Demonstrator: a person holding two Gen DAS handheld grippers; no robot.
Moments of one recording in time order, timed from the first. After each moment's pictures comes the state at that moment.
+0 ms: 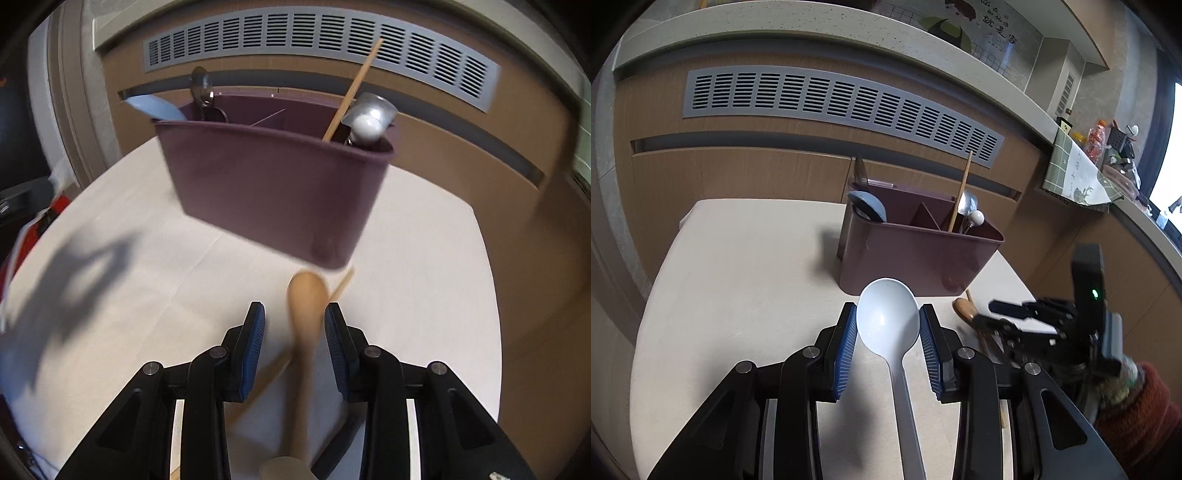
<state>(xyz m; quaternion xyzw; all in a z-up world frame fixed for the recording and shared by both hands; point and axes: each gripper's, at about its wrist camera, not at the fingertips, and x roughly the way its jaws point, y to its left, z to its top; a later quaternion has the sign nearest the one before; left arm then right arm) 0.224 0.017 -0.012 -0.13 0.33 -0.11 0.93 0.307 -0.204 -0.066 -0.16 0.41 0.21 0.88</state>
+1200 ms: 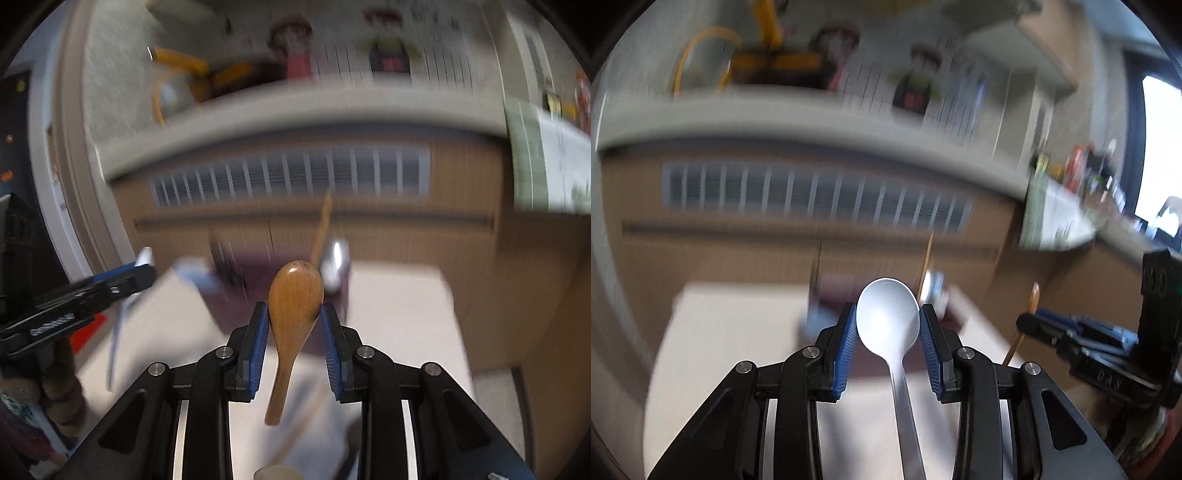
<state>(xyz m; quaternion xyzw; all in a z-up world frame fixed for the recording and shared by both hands) 0.242 -0.012 0.074 -0.11 0.18 -0.13 0.97 0.262 -0.231 0.065 -0.01 0.23 0.21 0.95</state>
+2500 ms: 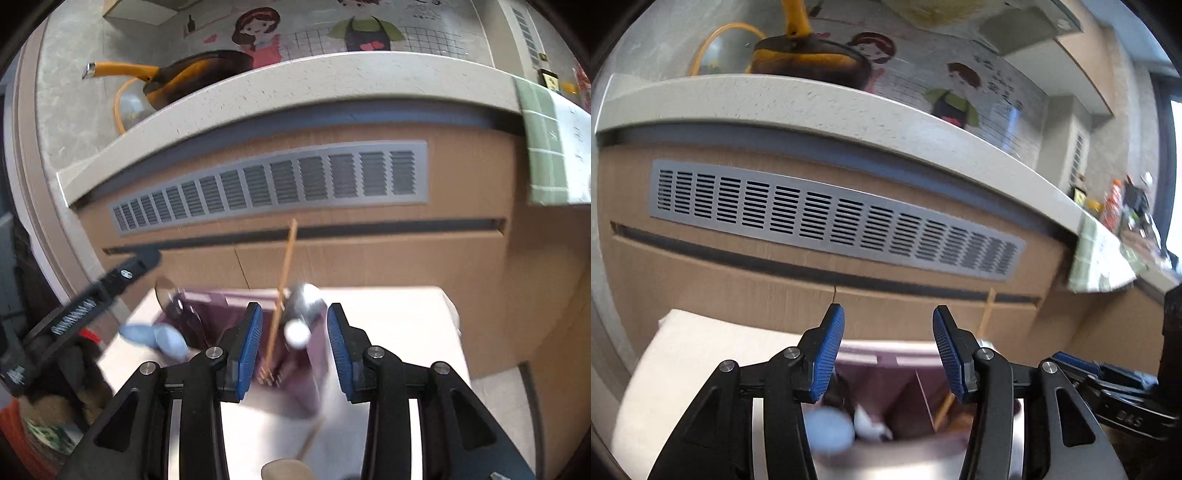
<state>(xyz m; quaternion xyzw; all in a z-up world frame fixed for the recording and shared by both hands) 0.328 -0.013 0.033 -0.13 0.17 -0.07 0.97 0.345 -0.241 0.041 0.01 0.29 0.17 0.94</state>
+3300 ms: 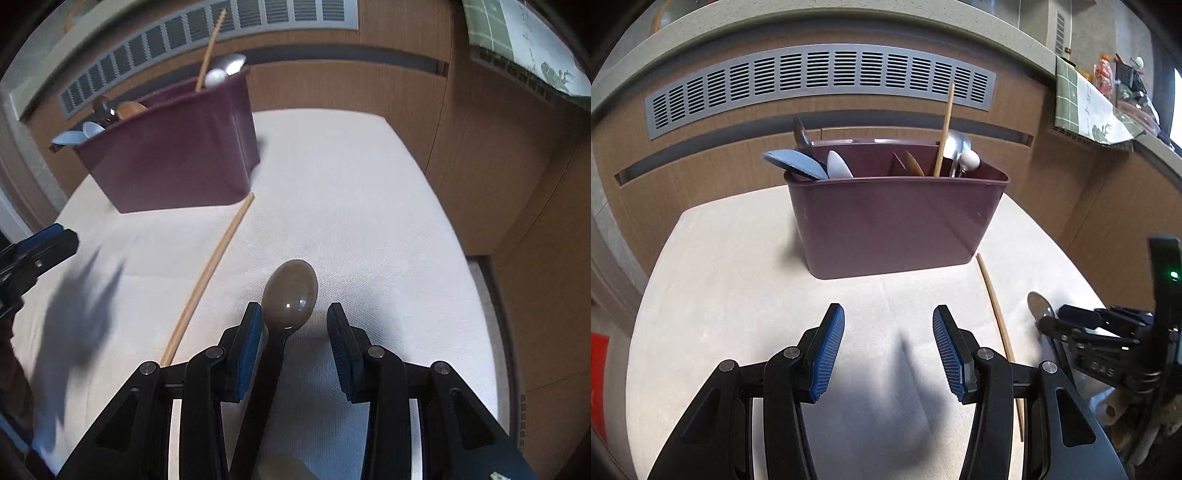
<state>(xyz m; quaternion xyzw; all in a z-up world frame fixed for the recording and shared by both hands) 0.251 -0.057 -0.047 -0.02 0.37 -0.08 0.93 0.280 -0.272 -0.077 -0.03 0.46 0.08 0.88</state>
